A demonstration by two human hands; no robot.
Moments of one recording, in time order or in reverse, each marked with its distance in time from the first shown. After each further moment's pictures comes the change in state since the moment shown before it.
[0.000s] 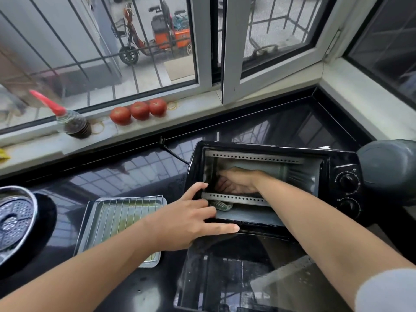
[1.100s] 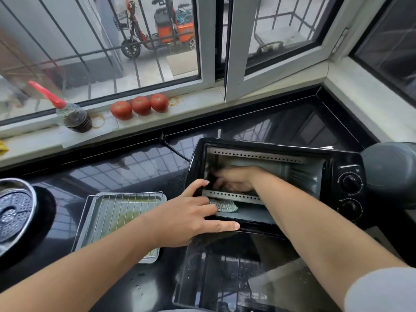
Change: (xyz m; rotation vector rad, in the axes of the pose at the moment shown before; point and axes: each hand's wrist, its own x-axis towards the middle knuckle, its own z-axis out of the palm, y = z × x) left_hand 0.000 -0.002 -0.001 -0.015 0.011 -0.011; right_hand -0.019 -0.018 0.008 -0.128 -0.075 0.067
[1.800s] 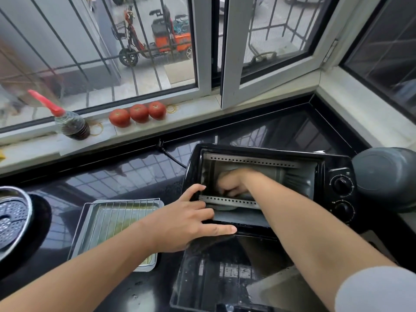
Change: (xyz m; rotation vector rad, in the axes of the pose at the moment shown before) left_hand 0.000 -0.001 -0.003 0.004 -0.012 -0.006; right_hand 0.001 -0.016 -0.004 -0.399 0.160 0.086
